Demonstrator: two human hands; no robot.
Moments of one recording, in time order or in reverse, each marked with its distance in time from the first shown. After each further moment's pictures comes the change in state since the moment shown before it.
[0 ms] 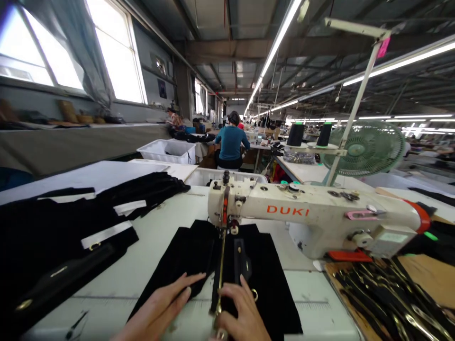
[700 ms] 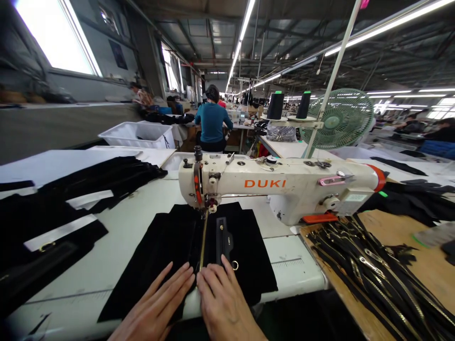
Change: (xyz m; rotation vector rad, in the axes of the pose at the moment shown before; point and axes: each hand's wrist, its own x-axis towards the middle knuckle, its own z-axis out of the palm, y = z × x) left_hand -0.018 0.014 0.027 0.465 0.000 0.460; right_hand 0.003 -0.027 -0.002 0.000 0.085 0.123
